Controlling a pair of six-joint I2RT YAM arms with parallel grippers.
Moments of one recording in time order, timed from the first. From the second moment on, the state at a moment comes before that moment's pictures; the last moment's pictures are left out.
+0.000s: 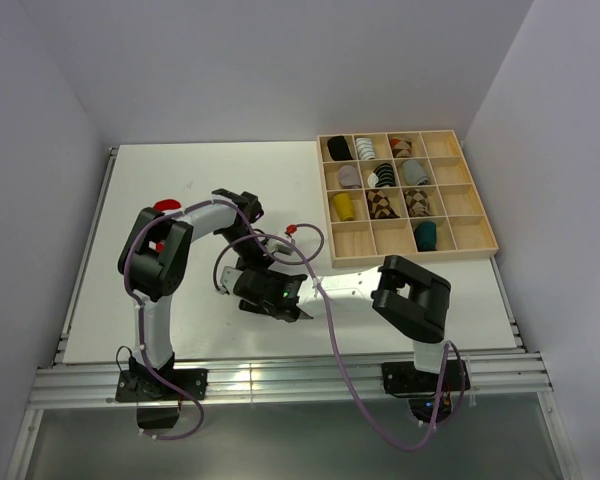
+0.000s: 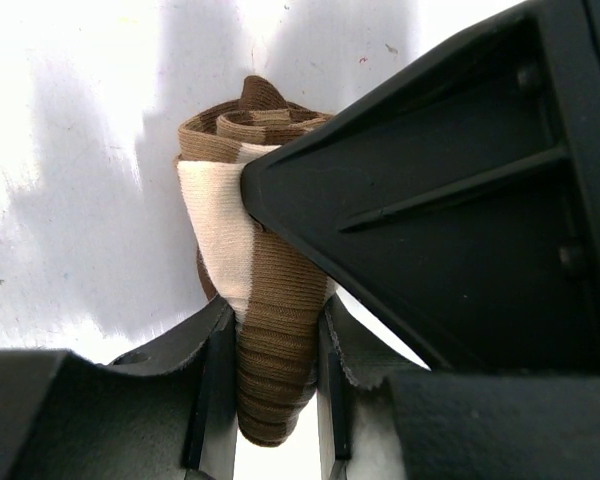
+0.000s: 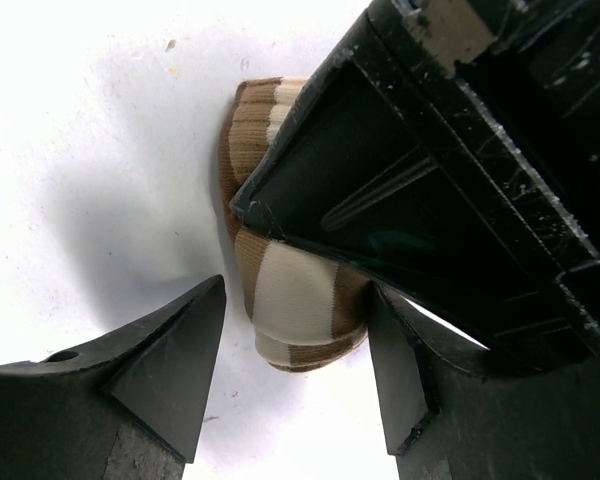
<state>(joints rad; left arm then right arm) -0.49 2.04 1.38 -1.08 0.71 1.08 1.19 1.87 1.12 -0.21 0.43 -0.27</state>
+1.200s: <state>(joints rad) -0.48 2.06 1.41 -1.15 0.68 1.17 1.20 1.91 1.09 -0.06 0.49 -0.26</state>
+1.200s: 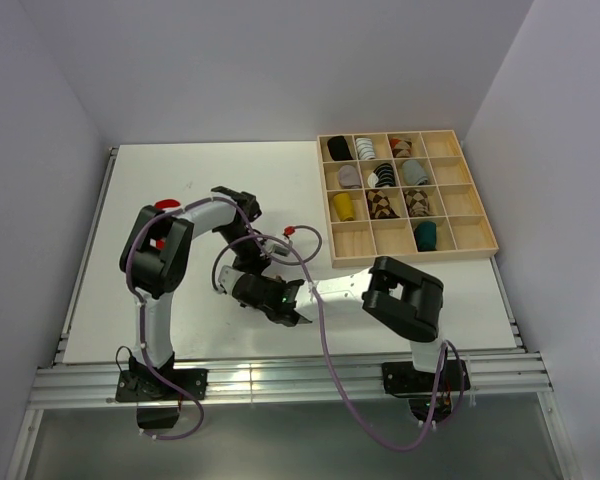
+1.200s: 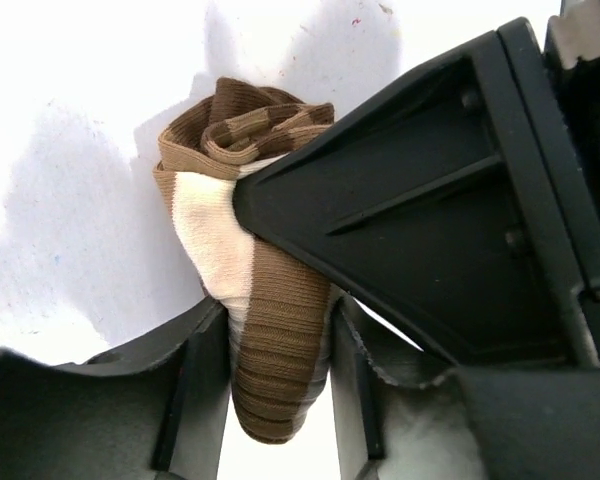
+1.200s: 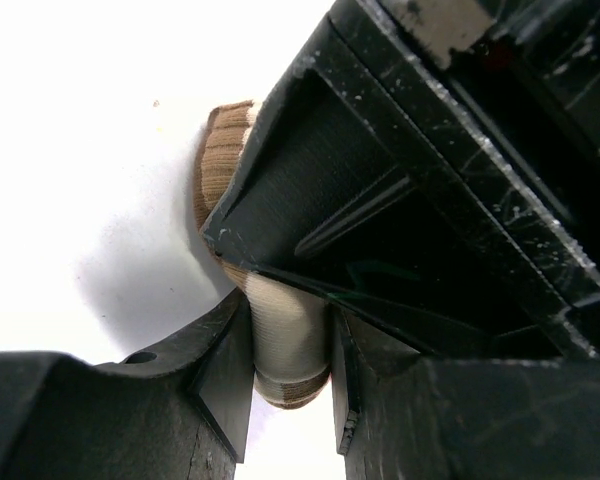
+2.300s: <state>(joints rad) -0.22 2.14 1.54 -1.30 0.78 1.10 1.12 1.91 1.08 0.02 0.44 -0.20</state>
